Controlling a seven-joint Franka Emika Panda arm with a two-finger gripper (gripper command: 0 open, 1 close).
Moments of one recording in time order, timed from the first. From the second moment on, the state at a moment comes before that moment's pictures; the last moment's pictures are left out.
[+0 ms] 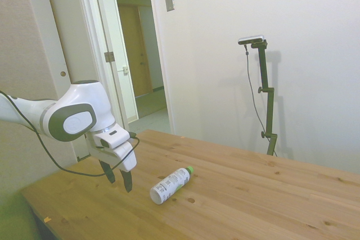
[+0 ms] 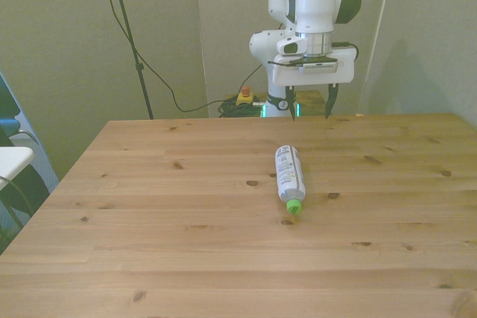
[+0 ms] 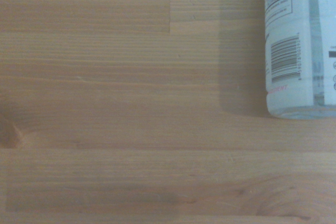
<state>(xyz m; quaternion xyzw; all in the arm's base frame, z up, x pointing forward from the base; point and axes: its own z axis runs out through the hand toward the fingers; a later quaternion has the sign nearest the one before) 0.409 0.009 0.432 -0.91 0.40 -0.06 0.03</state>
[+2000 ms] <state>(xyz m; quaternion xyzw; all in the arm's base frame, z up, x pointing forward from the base) 0.662 -0.075 0.361 -0.89 0.45 -0.07 0.00</state>
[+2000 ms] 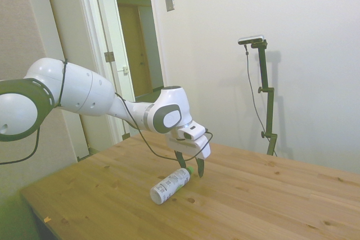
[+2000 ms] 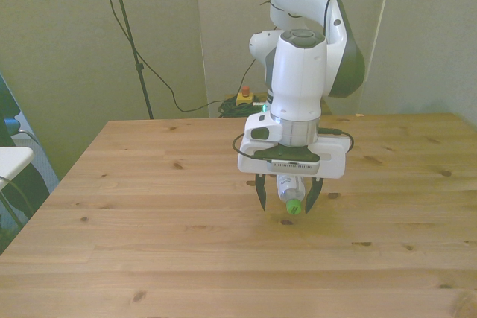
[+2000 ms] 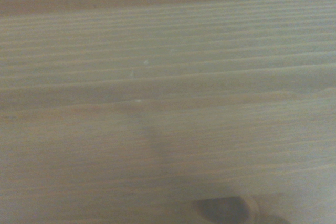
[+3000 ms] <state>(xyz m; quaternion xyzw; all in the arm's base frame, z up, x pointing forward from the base) 0.659 -0.074 0.352 -0.88 0.47 -0.06 -0.01</state>
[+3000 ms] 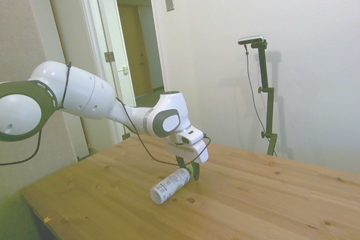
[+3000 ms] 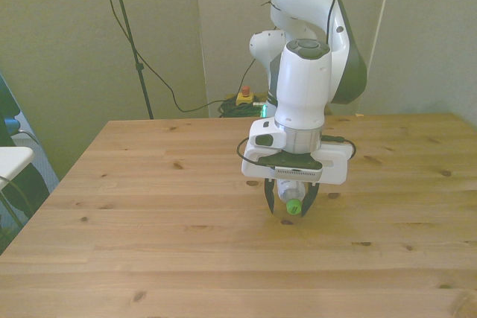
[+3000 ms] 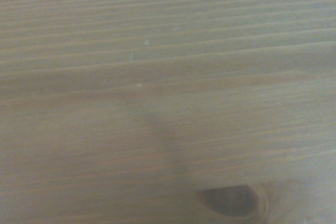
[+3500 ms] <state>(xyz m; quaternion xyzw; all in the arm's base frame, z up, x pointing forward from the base) 0.661 -0.076 0.356 -0.86 0.50 -0.07 0.00</state>
